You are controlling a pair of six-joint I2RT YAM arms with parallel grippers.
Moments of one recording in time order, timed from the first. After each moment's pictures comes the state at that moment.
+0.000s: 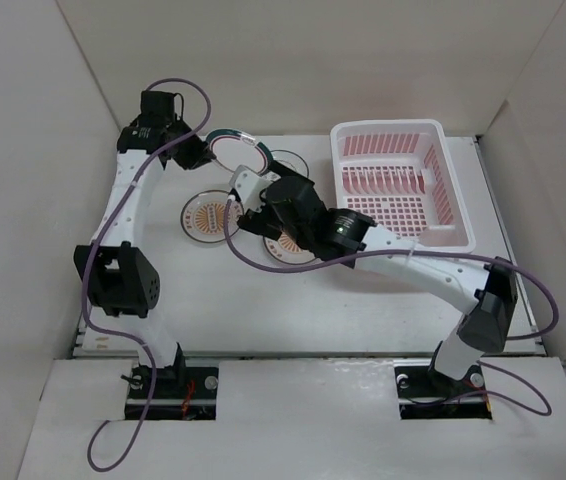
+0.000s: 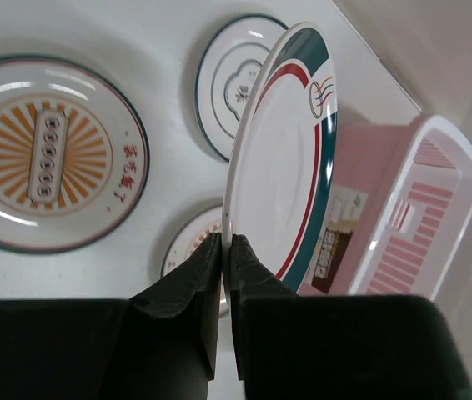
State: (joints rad) left arm -0.05 1.80 1.86 -0.82 0.19 -0.79; right arm 1.05 1.65 1.60 -0.36 0.50 -0.48
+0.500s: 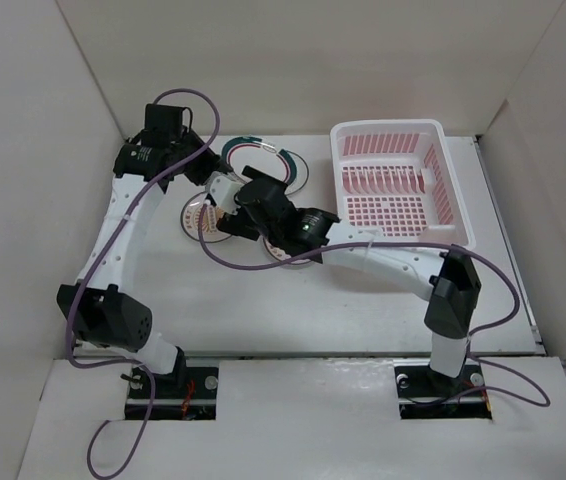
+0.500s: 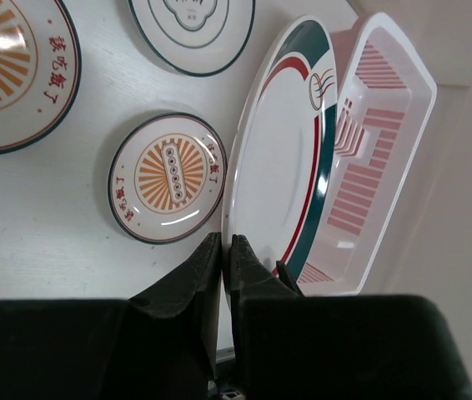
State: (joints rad) left arm -0.16 1.53 1.70 -0.89 0.25 -0.91; right arm 1.06 1.85 1.70 -0.30 0.47 -0.52
